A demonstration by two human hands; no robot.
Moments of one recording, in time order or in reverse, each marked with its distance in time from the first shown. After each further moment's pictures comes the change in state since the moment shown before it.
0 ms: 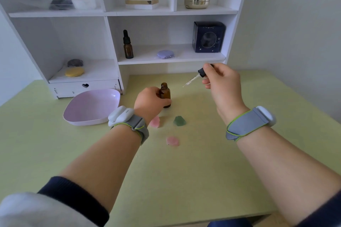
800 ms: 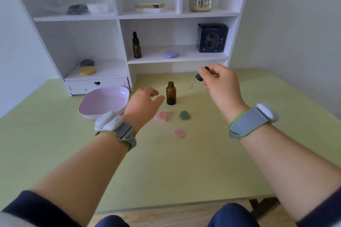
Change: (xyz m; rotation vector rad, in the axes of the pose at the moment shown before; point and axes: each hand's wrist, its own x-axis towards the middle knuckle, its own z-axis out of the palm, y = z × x) left_hand -0.041 -0.024 -0.031 0.161 0.155 0.117; right_hand -0.021 -0.005 0.000 -0.172 -0.100 -0.144
